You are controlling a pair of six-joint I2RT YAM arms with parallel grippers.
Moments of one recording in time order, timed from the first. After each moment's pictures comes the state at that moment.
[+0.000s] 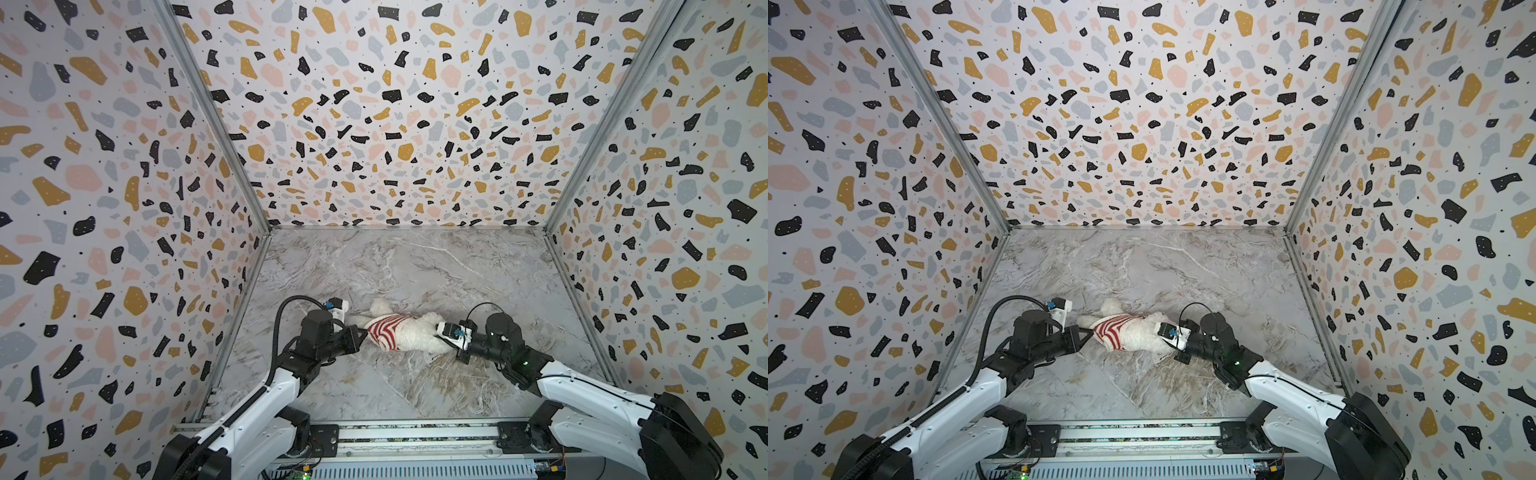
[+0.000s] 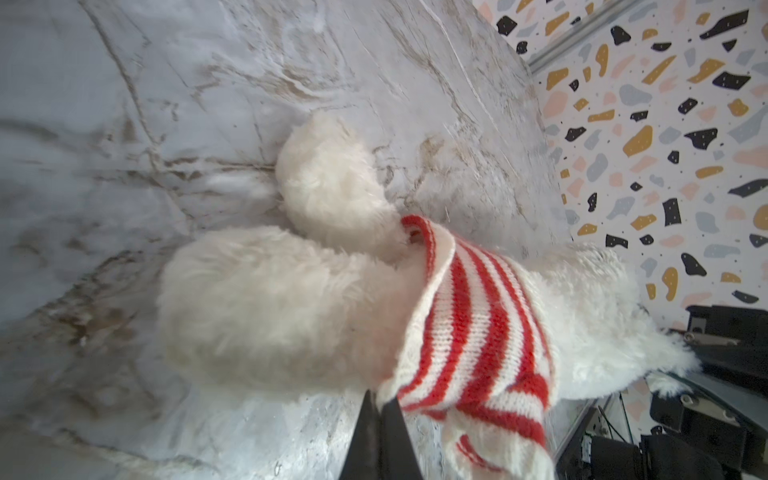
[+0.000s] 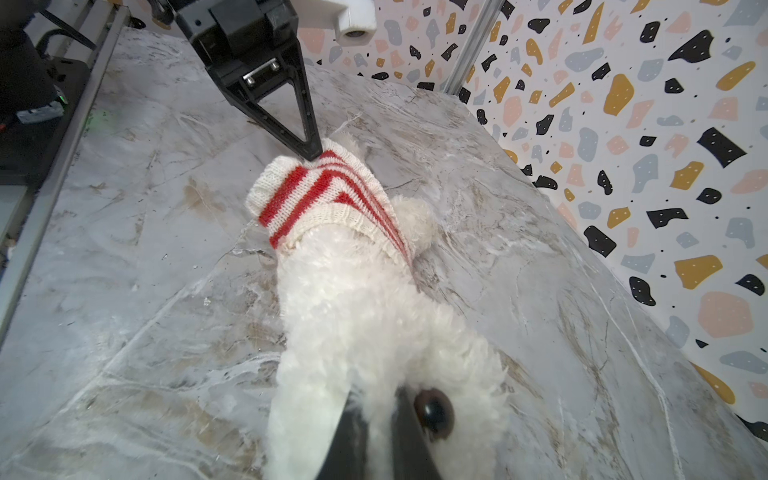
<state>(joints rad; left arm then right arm) -0.35 0.91 0.36 -0.09 0.42 -0.60 0.72 1.04 0.38 0.28 -0.38 -0.51</state>
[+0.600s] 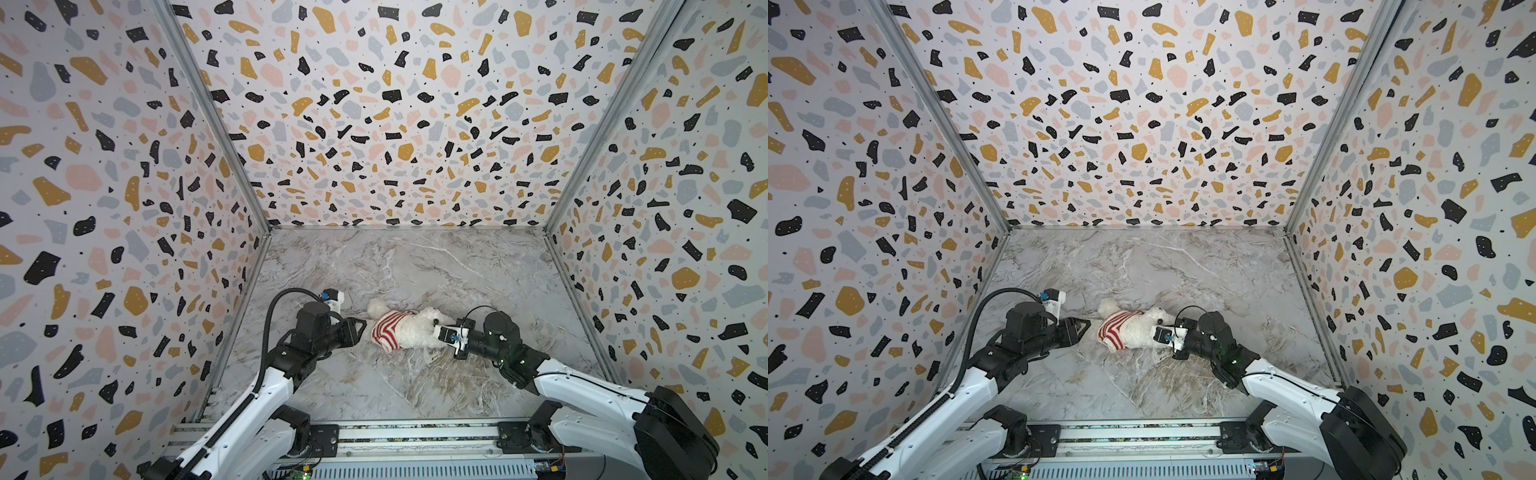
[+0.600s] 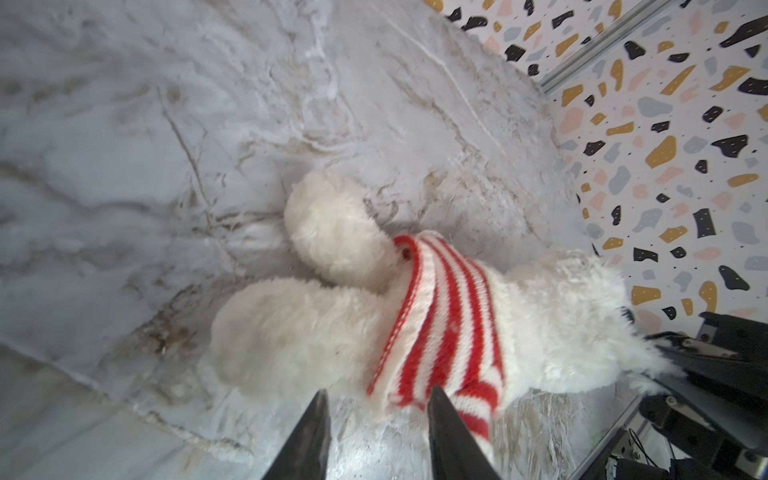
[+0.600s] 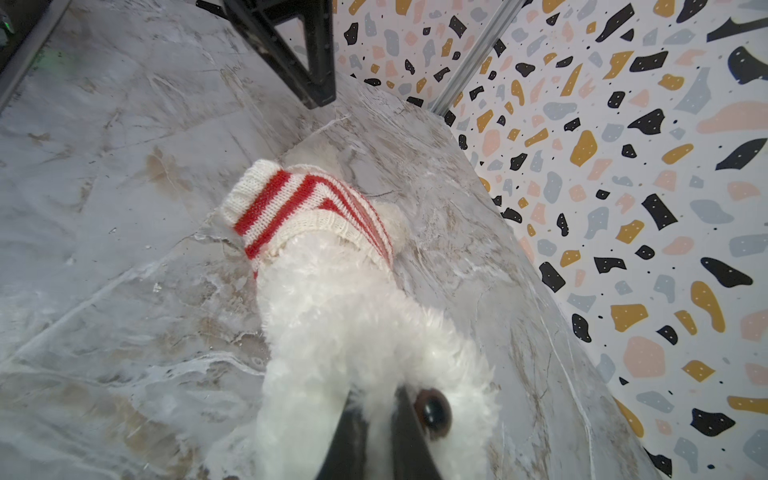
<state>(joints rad) -0.37 0.87 0.53 -0.28 0.30 -0.53 0.72 1.08 0.38 0.36 -0.35 -0.68</state>
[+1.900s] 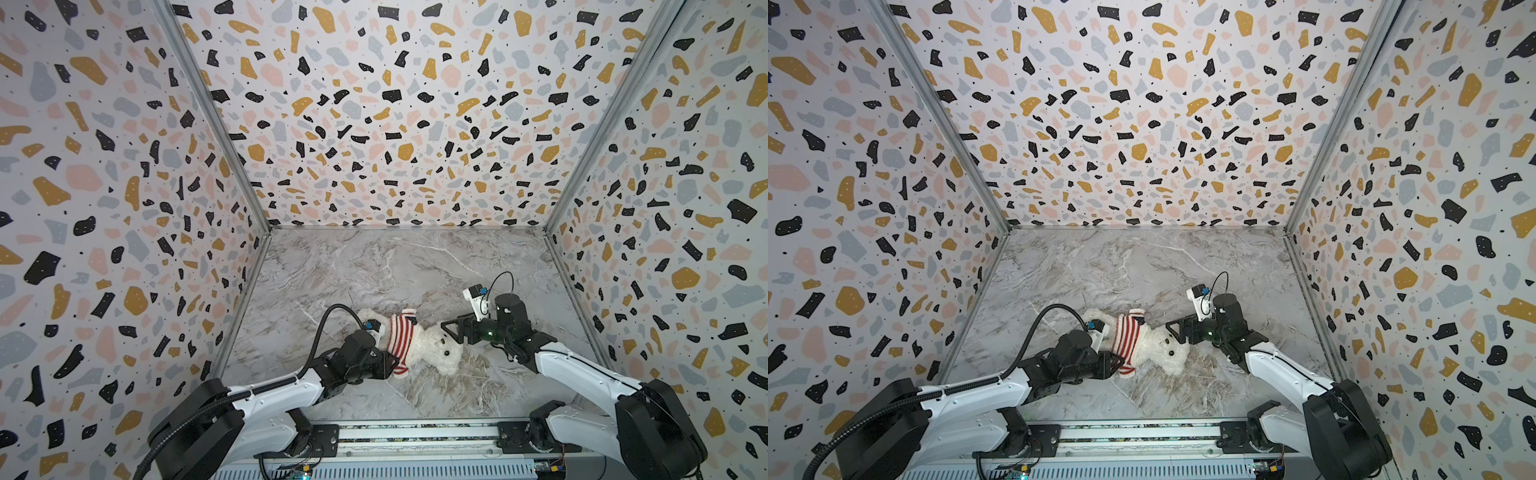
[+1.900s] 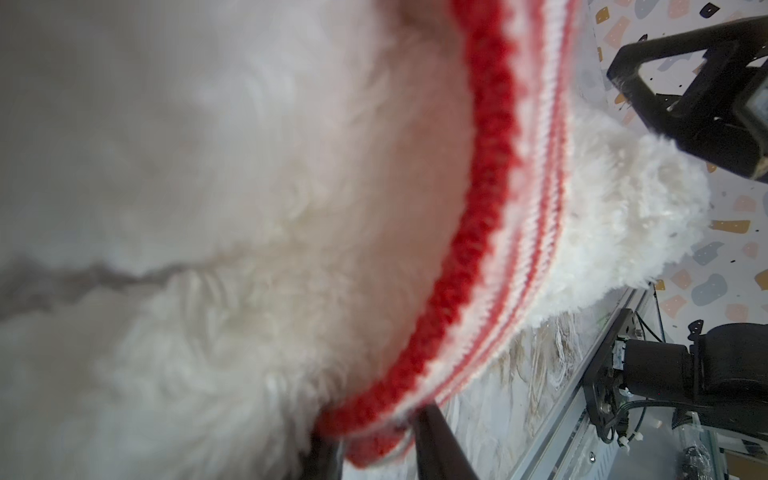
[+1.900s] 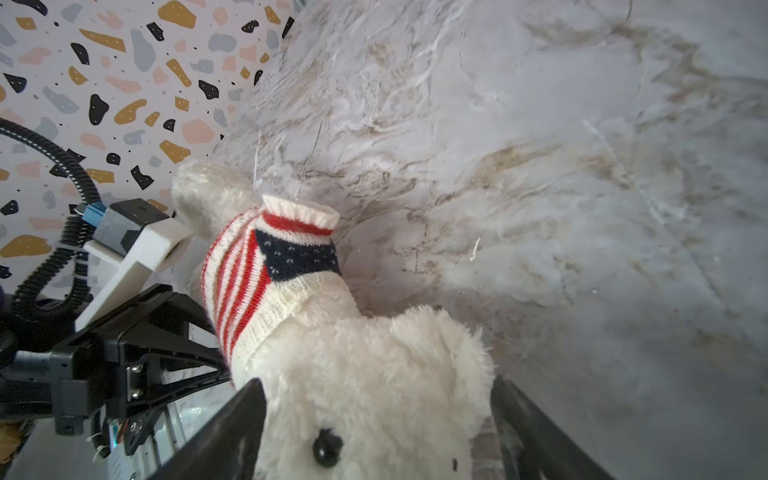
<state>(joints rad) -0.81 1.14 0.31 0.10 0.20 -0.75 0.44 1.18 0.48 0.08 -0.54 0.32</state>
